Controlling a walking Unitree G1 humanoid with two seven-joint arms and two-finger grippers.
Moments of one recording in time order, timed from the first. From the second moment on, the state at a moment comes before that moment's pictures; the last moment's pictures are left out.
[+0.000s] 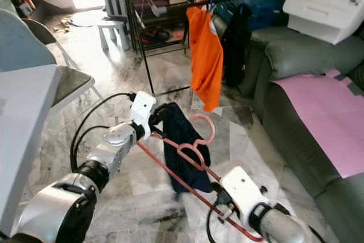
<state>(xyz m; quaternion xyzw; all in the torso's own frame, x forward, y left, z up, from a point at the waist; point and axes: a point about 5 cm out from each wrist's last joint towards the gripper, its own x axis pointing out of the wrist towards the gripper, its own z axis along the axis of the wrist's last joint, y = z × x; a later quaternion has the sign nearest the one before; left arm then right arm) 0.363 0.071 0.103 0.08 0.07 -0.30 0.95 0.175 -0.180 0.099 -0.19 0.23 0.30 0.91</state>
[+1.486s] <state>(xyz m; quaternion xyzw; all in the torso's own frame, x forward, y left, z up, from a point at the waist) 0.362 0.066 0.106 0.11 0.07 -0.36 0.92 0.163 -0.295 0.112 -0.32 0.29 0.13 0.89</state>
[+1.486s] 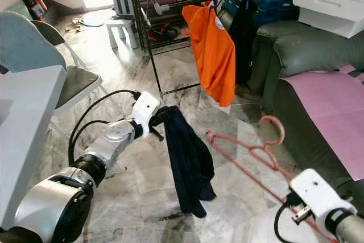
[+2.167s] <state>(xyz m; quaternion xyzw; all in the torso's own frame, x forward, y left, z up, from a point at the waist) 0.365 0.064 0.110 0.12 0.08 -0.36 0.92 0.157 -0.292 0.109 -0.30 0.30 0.17 0.89</state>
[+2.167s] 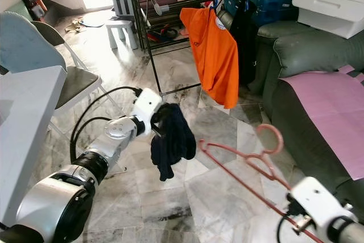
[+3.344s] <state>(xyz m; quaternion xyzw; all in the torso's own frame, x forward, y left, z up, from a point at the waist) 0.343 0.017 0.173 -0.02 -0.07 -0.54 0.84 0.225 -0.307 0.058 0.04 0.23 -0.08 0.97</state>
